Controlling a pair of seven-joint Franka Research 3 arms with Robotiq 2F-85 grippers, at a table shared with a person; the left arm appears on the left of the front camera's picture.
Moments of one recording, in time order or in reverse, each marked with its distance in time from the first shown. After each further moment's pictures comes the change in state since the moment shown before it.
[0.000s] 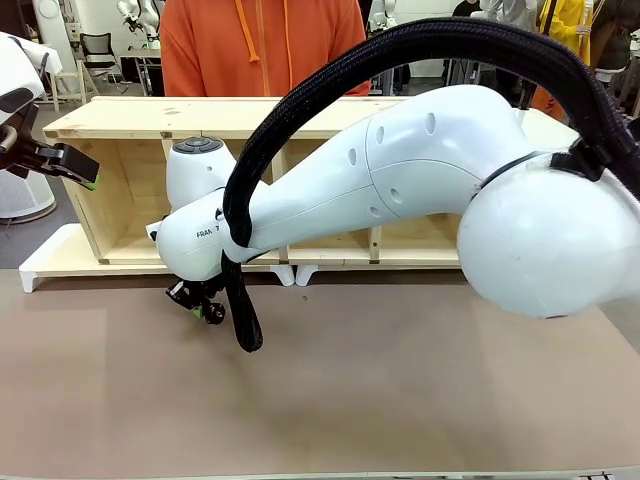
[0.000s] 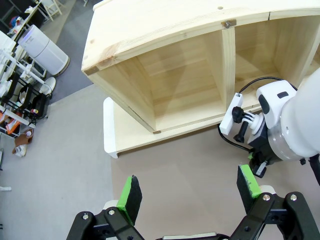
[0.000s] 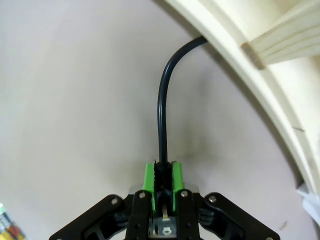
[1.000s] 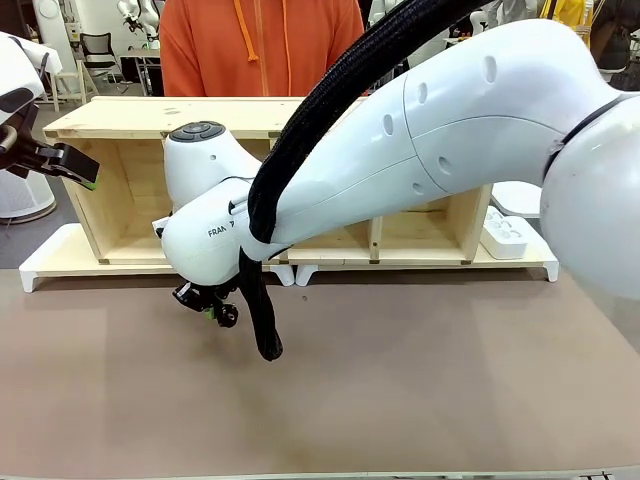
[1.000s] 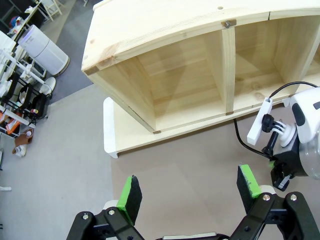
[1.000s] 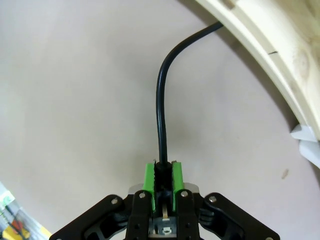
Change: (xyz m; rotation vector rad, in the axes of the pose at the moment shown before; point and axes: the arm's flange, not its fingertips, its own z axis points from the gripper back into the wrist) left arm 0.000 0.000 0.000 0.000 0.000 0.000; right arm -0.043 0.016 0.041 -0.059 0.011 -0.061
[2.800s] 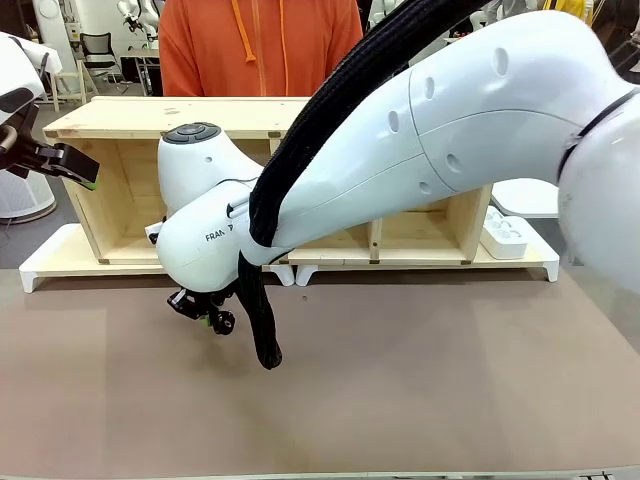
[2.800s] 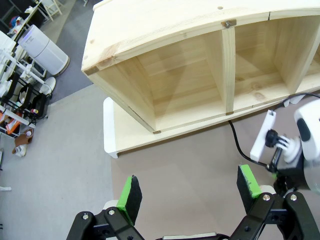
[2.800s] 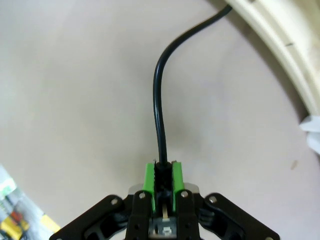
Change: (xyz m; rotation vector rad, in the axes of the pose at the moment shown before) left arm 0.000 0.000 0.000 0.000 0.000 0.000; right arm -0.017 0.021 0.010 0.007 0.015 0.037
